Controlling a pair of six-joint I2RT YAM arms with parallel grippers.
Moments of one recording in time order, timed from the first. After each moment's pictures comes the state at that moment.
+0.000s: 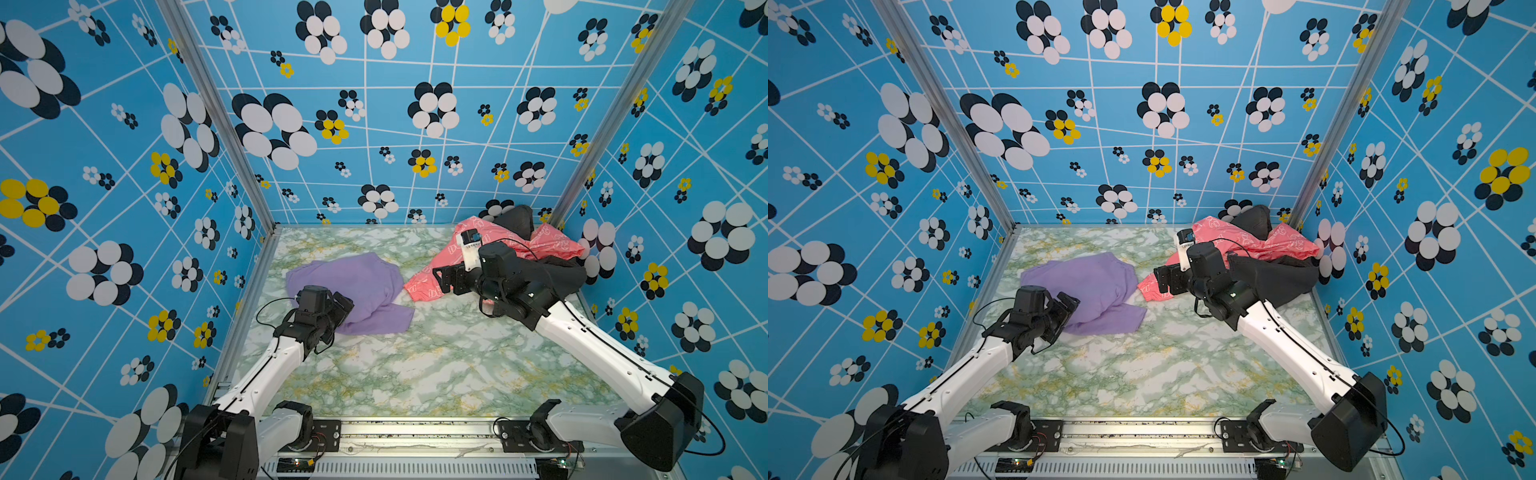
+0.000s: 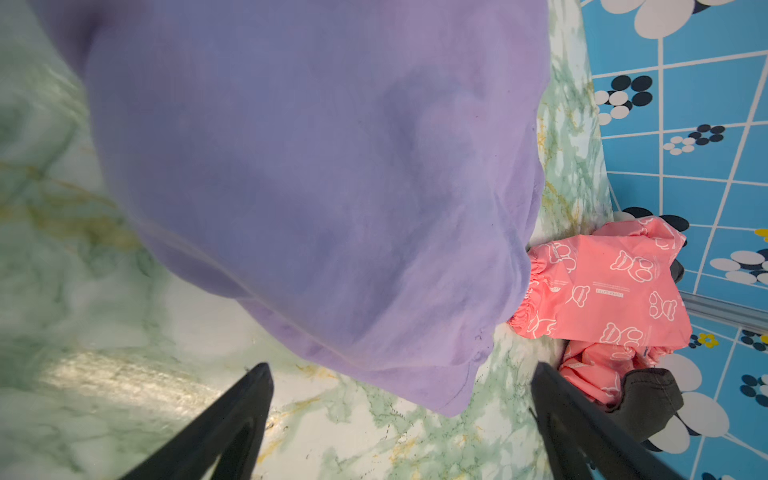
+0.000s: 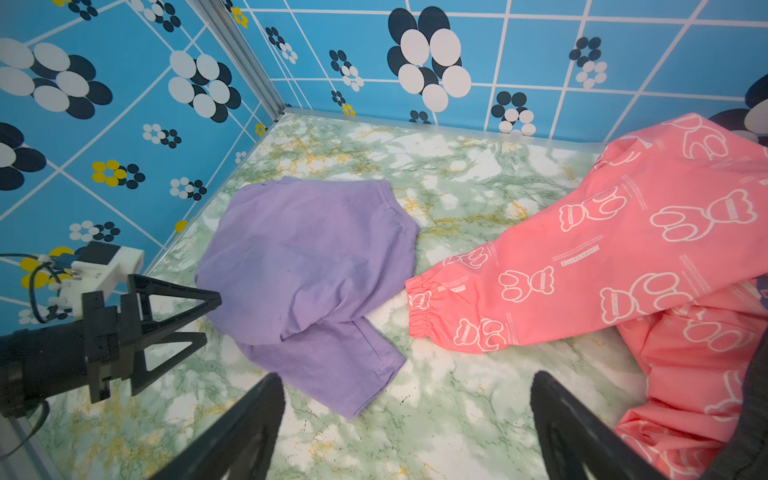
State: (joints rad) left arm -0.19 1.12 0.58 -0.29 0.16 -1.17; right arm 0.61 1.28 1.16 -0.40 0.05 0.26
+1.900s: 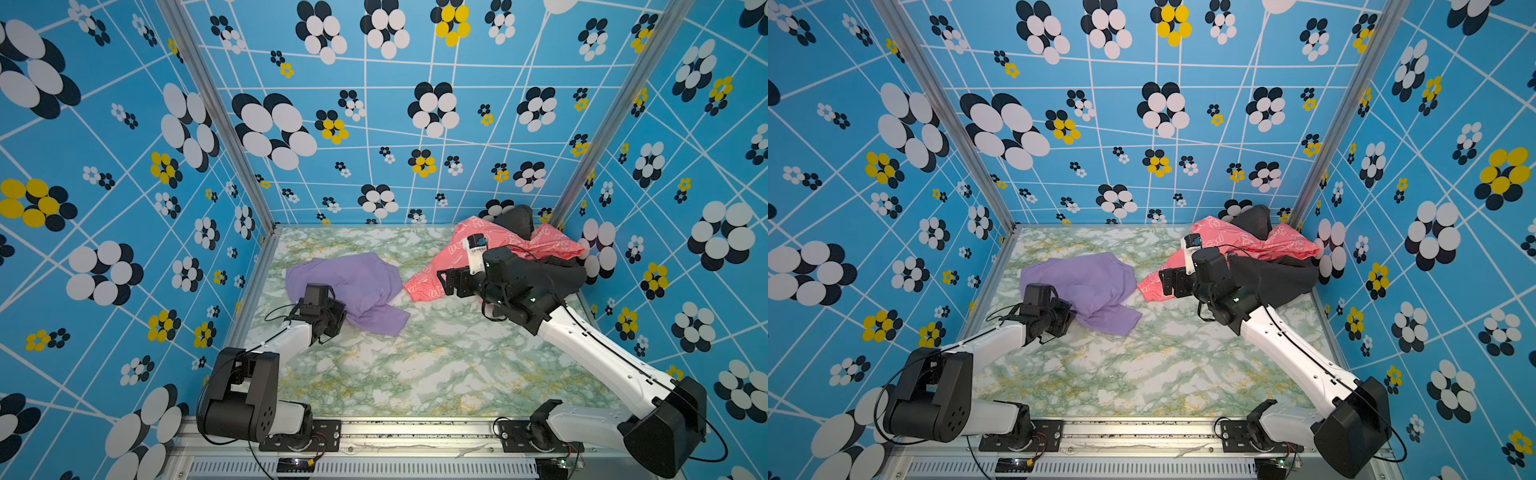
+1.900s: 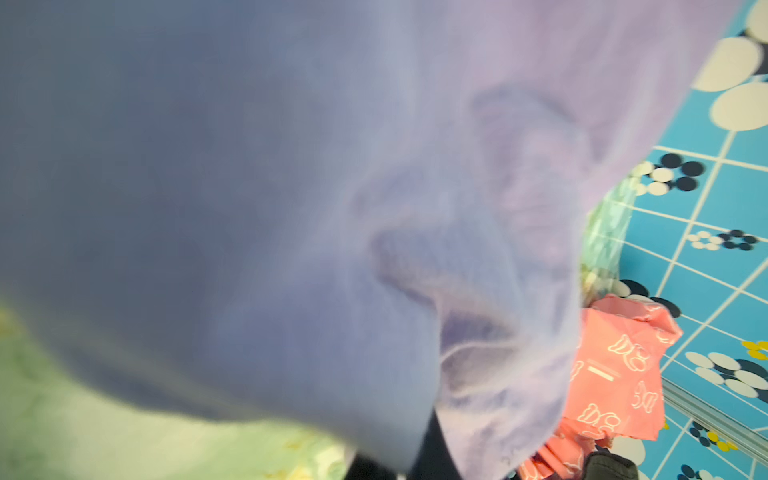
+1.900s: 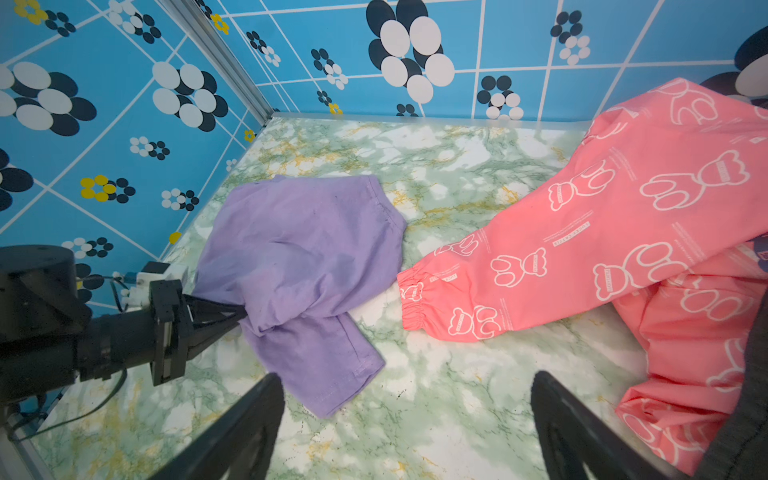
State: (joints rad) left arm -0.11 1.40 0.66 -0.10 0.21 -1.29; right arm 0.58 1.25 1.09 -0.36 0.05 0.30
